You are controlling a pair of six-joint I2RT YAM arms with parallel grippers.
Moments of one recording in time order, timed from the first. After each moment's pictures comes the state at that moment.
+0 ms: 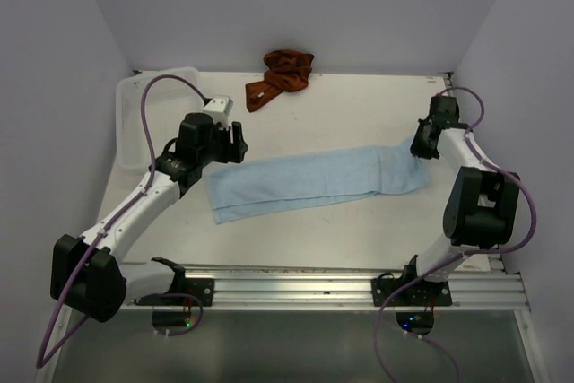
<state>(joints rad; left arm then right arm) -0.38 1.22 0.91 -0.23 0.02 -0.22 -0.17 1.67 1.15 -0.48 0.08 0.23</state>
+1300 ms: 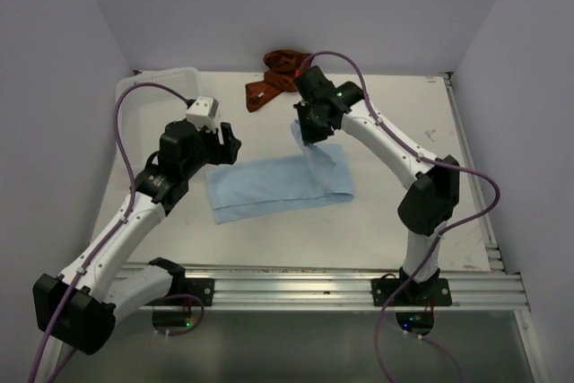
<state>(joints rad) -0.38 1.02 0.86 -0.23 0.00 -0.22 0.63 1.86 1.86 -1.03 0.11 0.39</state>
